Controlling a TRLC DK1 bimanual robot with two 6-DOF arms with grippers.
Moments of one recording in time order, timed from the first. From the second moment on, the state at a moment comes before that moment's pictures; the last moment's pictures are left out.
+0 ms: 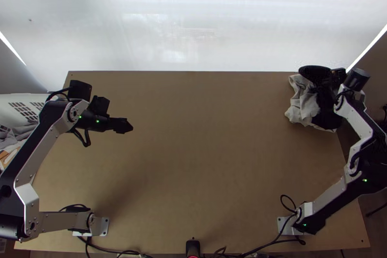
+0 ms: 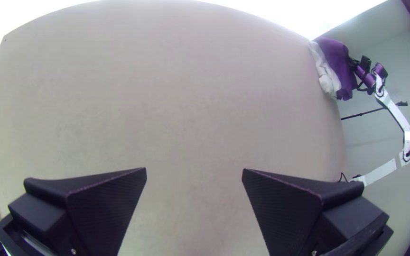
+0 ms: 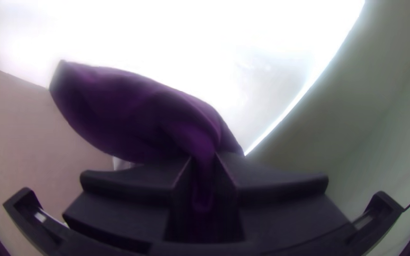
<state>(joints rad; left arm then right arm) -0.05 1.41 1.23 -0.96 0.41 0.06 -0.35 1.85 1.32 0.13 -0.06 -0.48</state>
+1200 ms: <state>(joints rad) -0.01 1.36 1.14 -0.94 0.42 0.06 -0.21 1.70 1.44 -0.07 -0.04 -0.28</state>
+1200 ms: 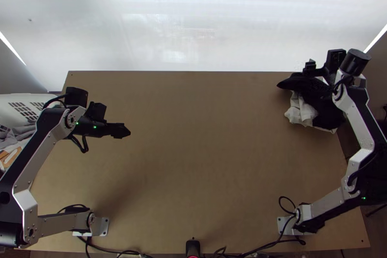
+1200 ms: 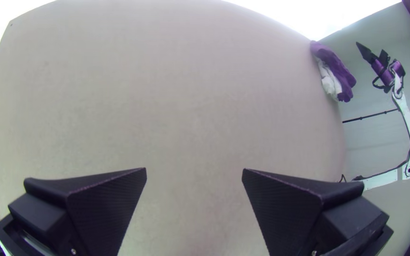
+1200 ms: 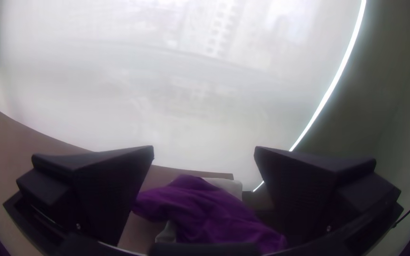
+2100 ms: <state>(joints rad) -0.03 1.33 1.11 -0.94 0.42 0.03 -0.29 1.79 1.01 0.13 -0.05 -0.21</state>
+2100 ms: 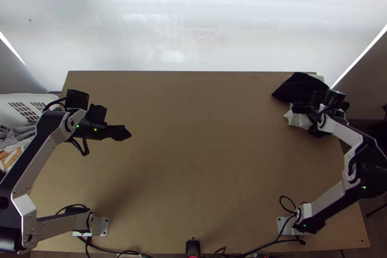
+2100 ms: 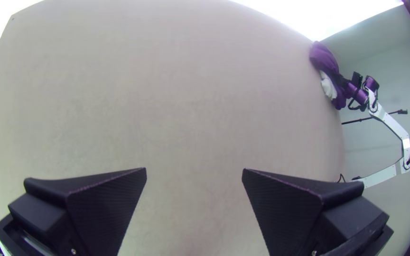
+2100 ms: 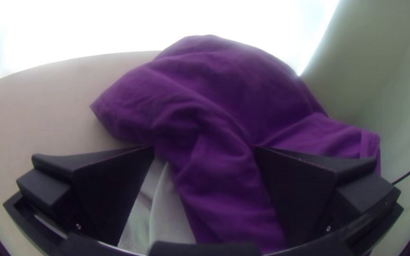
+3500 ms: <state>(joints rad) 0.02 0.52 0.57 -0.61 -0.11 0.03 0.28 0.23 0.24 0.02 0.18 0.02</state>
